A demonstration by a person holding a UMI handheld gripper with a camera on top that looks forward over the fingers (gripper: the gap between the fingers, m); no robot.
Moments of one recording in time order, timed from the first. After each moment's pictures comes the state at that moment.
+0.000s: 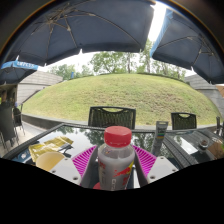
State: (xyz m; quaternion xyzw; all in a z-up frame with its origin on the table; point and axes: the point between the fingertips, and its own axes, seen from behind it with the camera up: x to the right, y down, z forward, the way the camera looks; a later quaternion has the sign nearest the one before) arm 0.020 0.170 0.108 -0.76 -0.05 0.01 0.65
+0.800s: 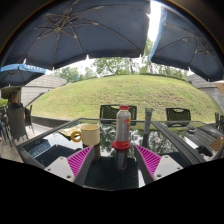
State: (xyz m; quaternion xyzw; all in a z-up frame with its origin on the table) arm 0.003 -0.076 0.089 -0.75 -0.05 0.03 0.65
